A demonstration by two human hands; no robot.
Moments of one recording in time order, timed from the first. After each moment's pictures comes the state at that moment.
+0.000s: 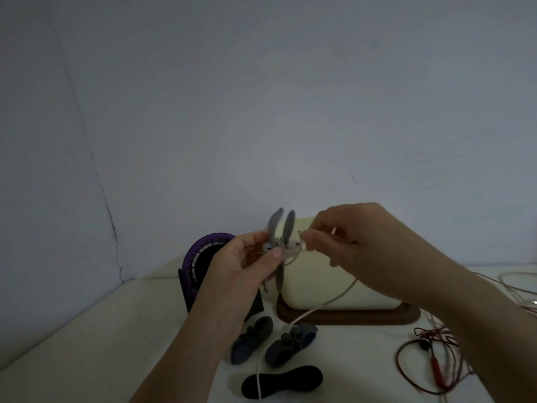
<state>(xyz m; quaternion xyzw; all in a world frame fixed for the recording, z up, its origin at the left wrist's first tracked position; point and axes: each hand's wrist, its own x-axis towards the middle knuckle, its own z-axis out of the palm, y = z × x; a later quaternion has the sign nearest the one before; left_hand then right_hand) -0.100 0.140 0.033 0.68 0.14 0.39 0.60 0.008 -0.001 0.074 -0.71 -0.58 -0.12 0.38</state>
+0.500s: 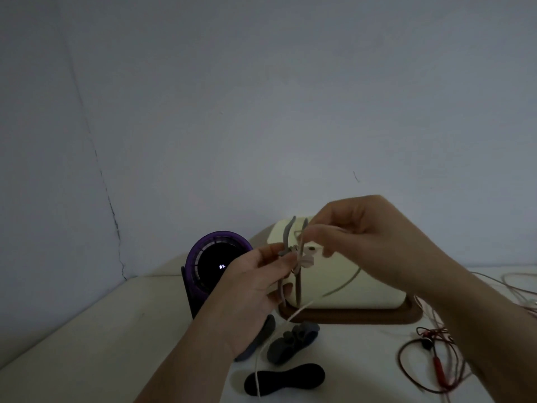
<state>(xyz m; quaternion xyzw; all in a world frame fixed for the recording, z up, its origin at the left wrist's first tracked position) -0.097 0.137 0.029 0.61 0.11 0.27 0.74 0.011 0.001 0.072 -0.63 -0.58 -0.03 0.51</state>
